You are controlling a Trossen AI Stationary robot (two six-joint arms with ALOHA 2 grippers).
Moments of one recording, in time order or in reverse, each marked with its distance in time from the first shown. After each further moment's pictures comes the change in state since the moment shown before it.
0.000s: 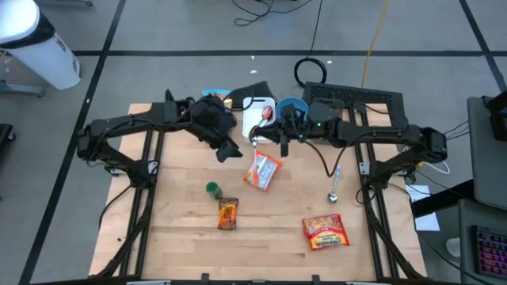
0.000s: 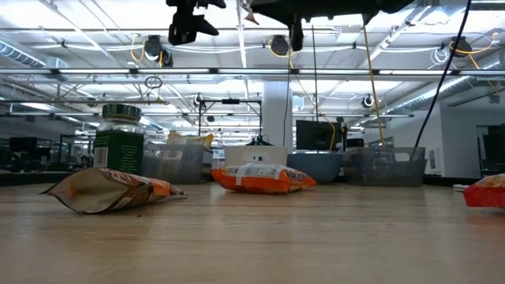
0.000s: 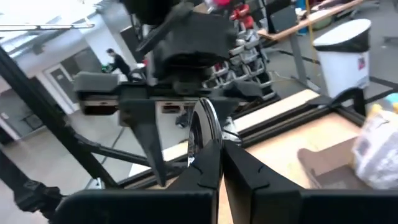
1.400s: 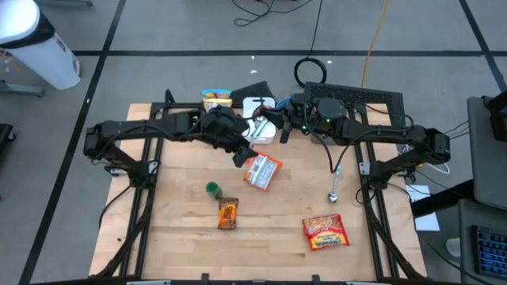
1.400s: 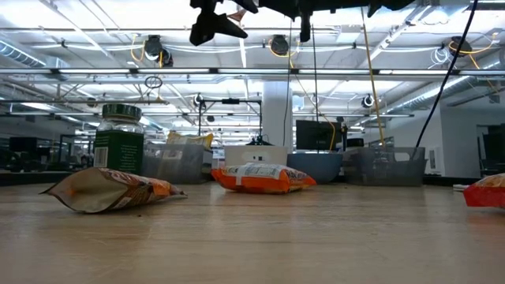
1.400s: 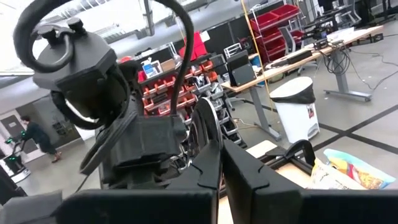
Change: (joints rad) left arm -0.098 0.080 -0.006 0.219 -0.223 -0.054; right arm -0.024 -0.035 0.001 0.107 0.203 -0.021
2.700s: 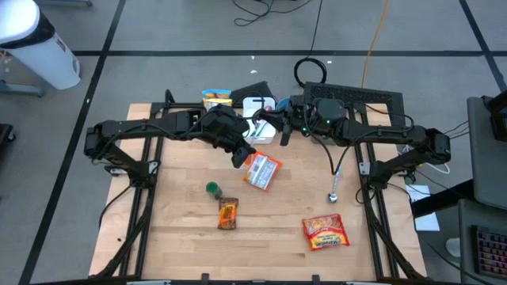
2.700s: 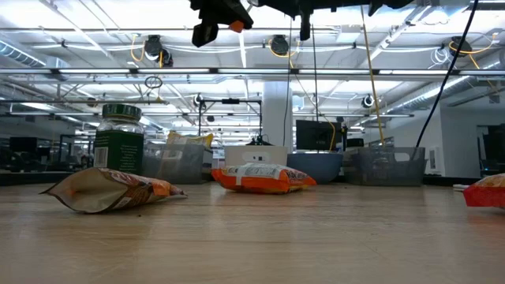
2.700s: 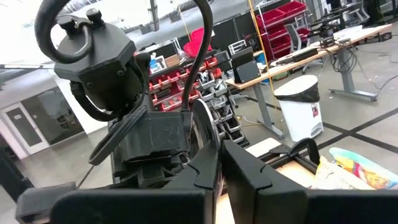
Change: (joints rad) left arm 0.001 0.002 0.000 -0.006 0.044 0.068; right arm 0.001 -0.001 0.000 -0.018 -0.007 -0.016
